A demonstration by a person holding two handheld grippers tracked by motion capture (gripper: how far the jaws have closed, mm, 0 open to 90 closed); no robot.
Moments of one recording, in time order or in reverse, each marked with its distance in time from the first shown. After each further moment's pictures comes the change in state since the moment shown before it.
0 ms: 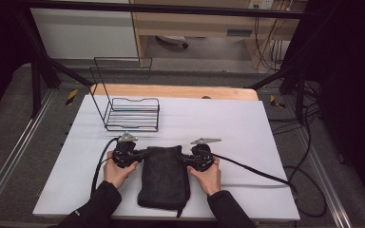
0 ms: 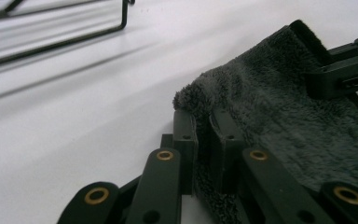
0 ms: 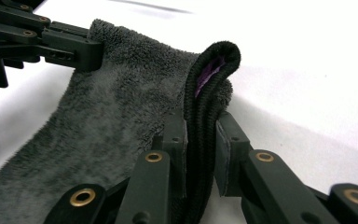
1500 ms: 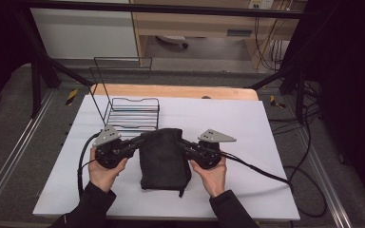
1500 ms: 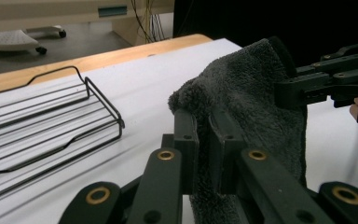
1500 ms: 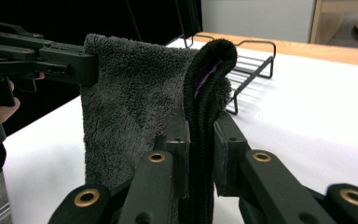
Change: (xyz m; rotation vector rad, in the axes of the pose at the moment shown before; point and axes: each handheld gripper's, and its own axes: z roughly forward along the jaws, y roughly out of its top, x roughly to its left) left arm -0.039 0.028 -0.085 -0.309 -0.003 0.117; right arm 0.042 0.030 -0.065 -0.325 0.038 -0.186
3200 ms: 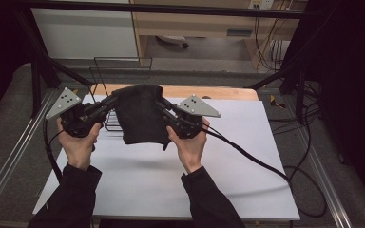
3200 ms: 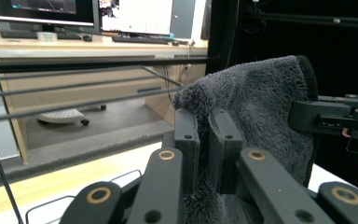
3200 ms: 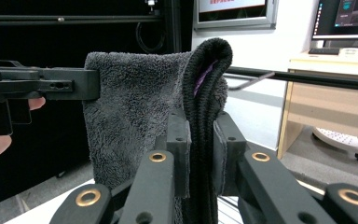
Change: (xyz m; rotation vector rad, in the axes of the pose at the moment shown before) left arm 0.040 0.082 -0.054 -0.305 0.113 0.014; right arm 0.047 0.103 0.025 -0.307 -0.078 -0.183
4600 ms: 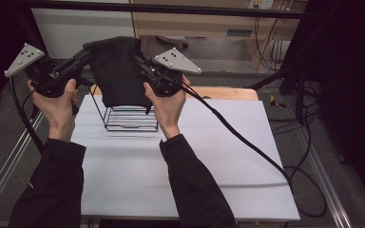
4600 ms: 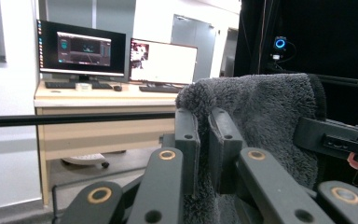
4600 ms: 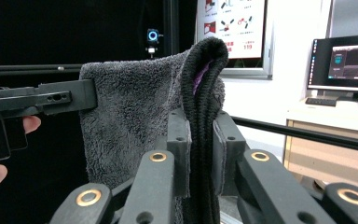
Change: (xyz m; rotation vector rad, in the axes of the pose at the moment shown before) left arm 0.047 0.081 0.000 -0.188 0.089 -0.011; right arm 0.004 0.084 0.066 -0.153 -0.008 -0.027
